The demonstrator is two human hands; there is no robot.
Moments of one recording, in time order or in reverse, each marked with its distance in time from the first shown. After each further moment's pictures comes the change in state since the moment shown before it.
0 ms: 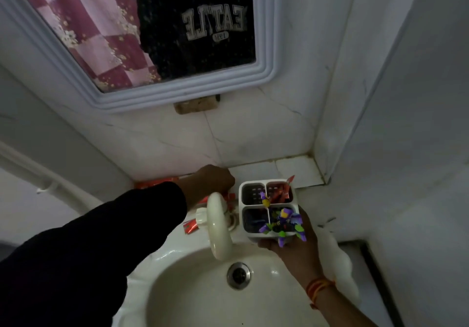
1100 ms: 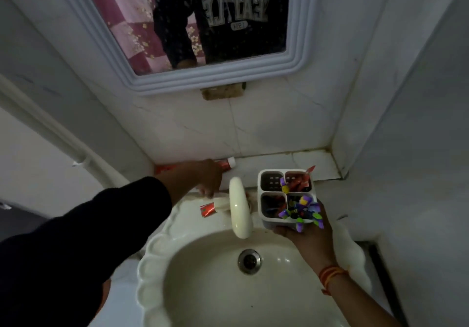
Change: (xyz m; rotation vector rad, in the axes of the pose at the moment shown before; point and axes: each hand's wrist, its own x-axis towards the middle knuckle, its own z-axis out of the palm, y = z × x) left_hand -0.047 -0.046 0.017 -0.236 -0.168 -0.148; right_hand 0.006 0.015 -0.008 -0.815 0.118 0.098
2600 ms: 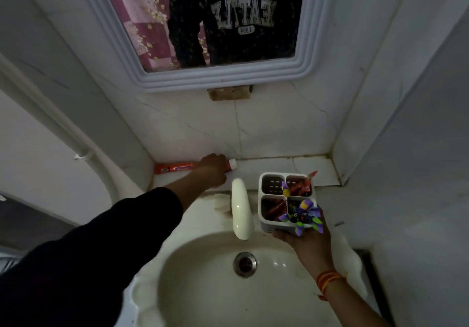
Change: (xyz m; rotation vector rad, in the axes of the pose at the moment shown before) left_hand 0.031 0.004 0.032 -0.368 0.437 -0.156; right_hand -0.025 -0.045 -0.003 0.393 -0.037 -0.166
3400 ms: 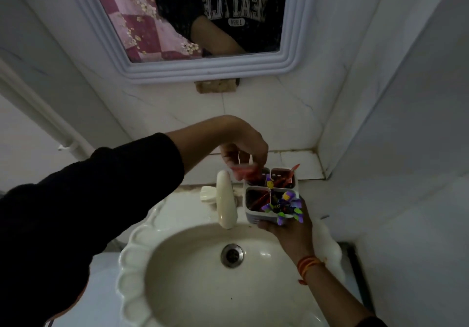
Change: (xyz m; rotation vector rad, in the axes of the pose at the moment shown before) left_hand -0.036 0.133 -0.110 -0.155 -0.716 0.010; right_hand 0.008 0.019 -0.009 -0.279 0.041 0.156
